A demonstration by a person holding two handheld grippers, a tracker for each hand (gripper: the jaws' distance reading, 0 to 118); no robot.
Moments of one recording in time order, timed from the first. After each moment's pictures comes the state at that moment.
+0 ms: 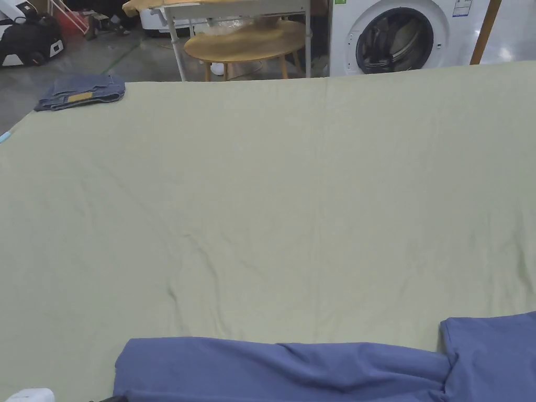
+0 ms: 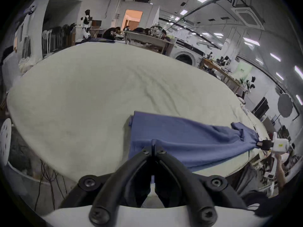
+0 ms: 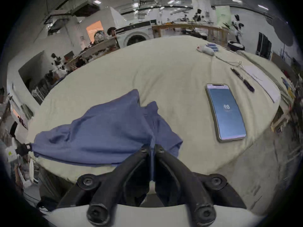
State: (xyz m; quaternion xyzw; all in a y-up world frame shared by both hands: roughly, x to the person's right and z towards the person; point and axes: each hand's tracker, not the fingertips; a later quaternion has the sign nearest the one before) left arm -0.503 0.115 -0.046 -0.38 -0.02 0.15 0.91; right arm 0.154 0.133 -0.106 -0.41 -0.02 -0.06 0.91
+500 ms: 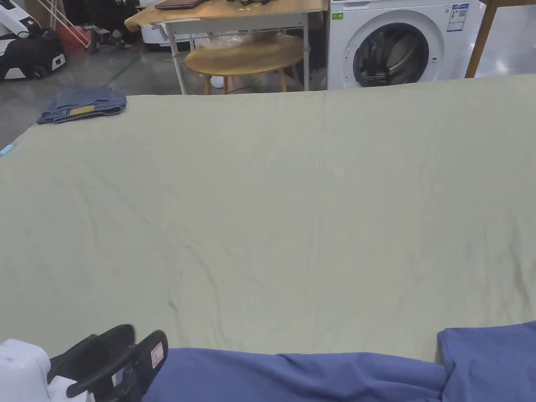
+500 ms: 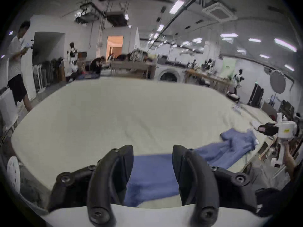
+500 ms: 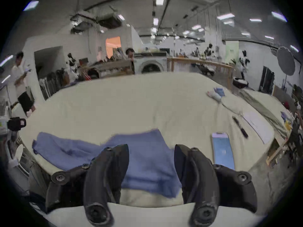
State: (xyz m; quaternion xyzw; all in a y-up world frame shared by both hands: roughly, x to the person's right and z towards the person) left arm -0.430 0.224 -0.053 -0.20 -0.11 0.08 0.97; right arm 0.099 0.215 -0.108 -0.25 0.09 -0.05 0.96
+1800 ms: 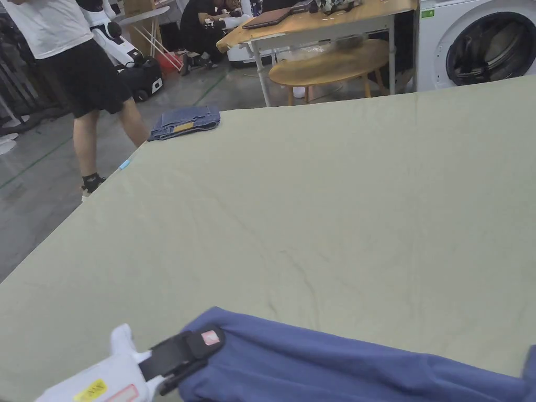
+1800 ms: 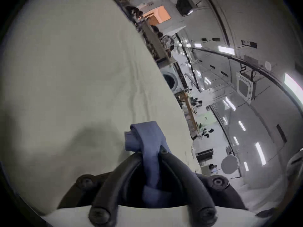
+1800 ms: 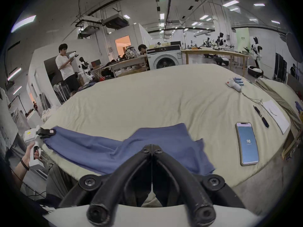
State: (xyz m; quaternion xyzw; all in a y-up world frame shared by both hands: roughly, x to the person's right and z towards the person) left arm -0.571 0.147 -0.080 -0.25 -0.08 0.45 0.85; right arm 0.105 0.186 -0.092 -0.31 0.09 -0.08 0.94
